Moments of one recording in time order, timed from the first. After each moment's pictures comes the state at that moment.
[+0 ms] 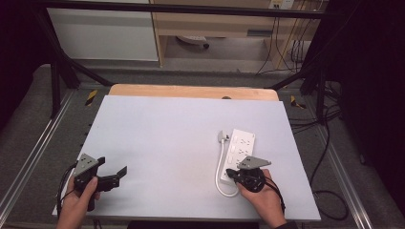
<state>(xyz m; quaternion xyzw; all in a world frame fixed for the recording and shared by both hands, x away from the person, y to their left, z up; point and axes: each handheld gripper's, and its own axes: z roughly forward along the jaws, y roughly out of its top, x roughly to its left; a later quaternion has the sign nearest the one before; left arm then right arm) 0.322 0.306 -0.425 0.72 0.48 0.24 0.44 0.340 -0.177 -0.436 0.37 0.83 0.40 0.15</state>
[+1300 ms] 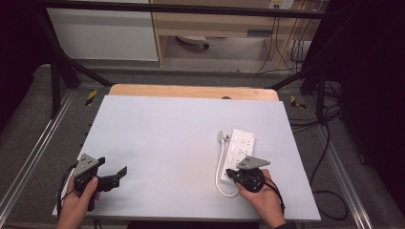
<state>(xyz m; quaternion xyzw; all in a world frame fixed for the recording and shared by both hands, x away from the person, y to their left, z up) 0.322 0.305 -0.426 0.72 0.48 0.24 0.44 0.340 -0.175 -0.436 0.36 0.83 0.39 0.16</state>
